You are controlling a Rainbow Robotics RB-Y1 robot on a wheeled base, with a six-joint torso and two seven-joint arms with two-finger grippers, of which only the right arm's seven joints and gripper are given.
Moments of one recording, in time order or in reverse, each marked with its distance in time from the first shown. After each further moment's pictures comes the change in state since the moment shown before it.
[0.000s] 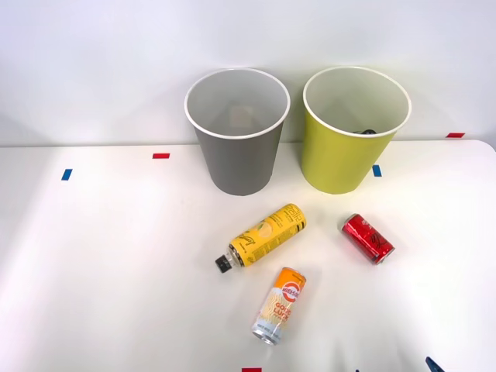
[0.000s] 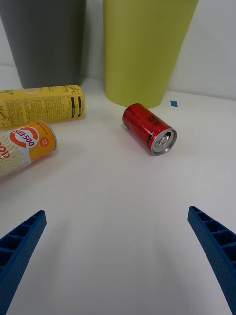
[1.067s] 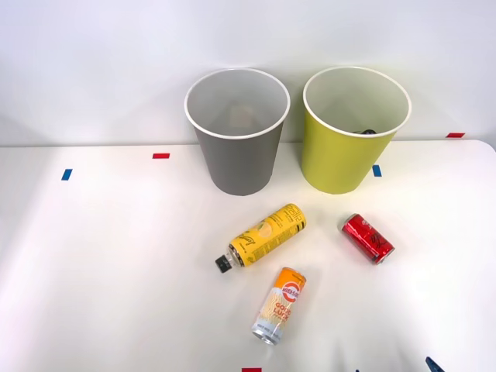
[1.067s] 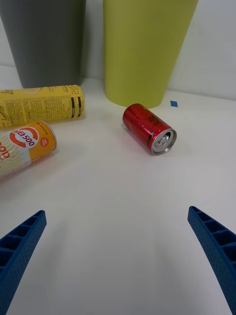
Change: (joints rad) arm 0.000 0.000 0.000 0.000 0.000 0.000 0.000
